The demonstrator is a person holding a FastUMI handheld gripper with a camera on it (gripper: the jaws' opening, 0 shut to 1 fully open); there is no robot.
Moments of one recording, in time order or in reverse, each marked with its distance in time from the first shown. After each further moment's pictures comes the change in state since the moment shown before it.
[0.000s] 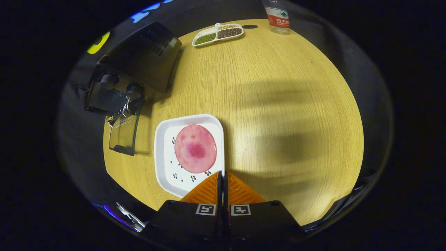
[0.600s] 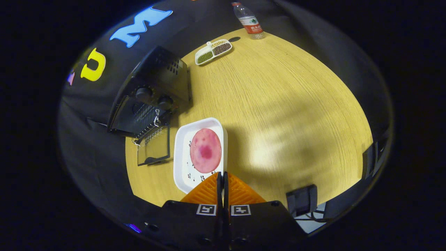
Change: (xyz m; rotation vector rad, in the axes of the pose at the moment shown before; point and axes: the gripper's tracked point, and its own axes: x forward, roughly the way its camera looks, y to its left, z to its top) arm -0.046 0.048 -0.031 0.216 -0.179 0.139
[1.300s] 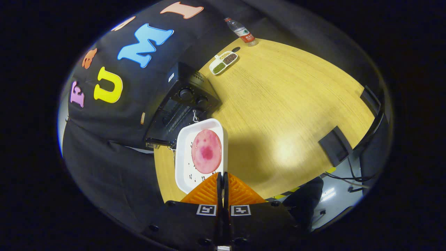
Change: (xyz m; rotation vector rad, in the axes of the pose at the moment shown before) arm -0.048 0.091 -0.064 0.187 -0.128 0.168
